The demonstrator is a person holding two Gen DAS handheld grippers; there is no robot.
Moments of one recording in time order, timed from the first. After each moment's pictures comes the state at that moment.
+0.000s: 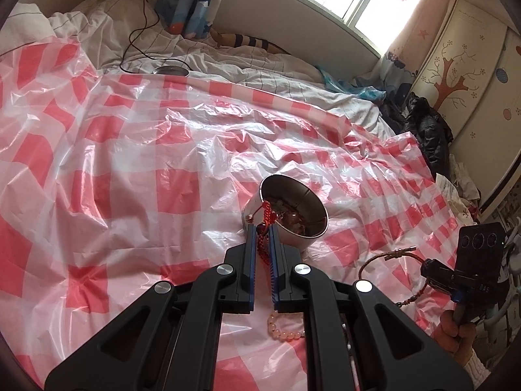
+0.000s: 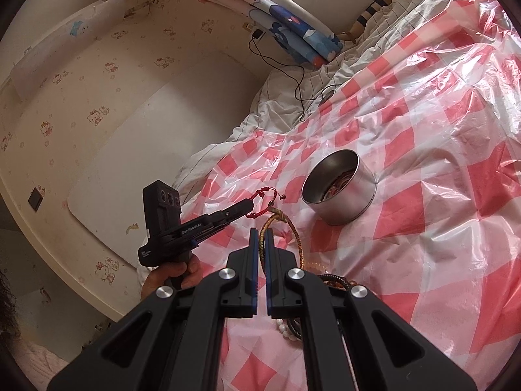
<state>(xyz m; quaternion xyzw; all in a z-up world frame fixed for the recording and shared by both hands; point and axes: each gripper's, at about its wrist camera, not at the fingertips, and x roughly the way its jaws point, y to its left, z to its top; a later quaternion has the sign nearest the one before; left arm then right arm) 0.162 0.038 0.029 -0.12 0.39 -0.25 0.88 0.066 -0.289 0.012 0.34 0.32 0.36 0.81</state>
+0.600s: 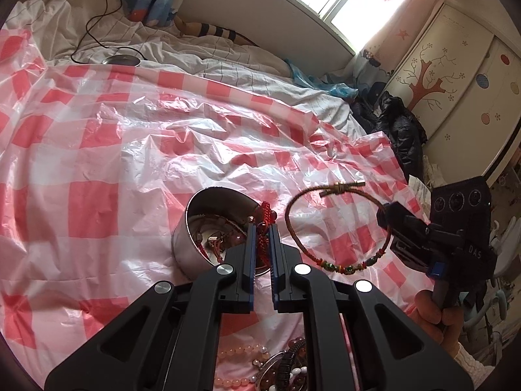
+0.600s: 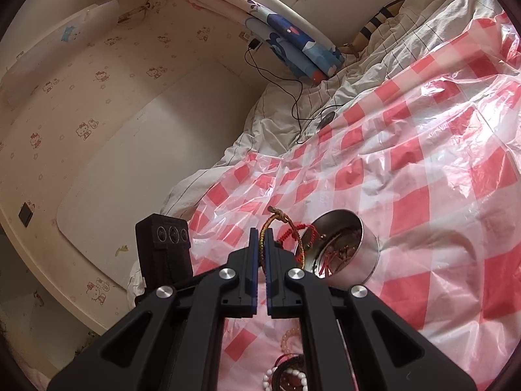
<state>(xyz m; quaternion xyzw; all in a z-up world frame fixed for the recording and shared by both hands) 0.200 -0.024 0.014 -0.14 0.40 -0.31 0.85 0.149 -0.282 0.032 0.34 0.31 0.35 0.82</state>
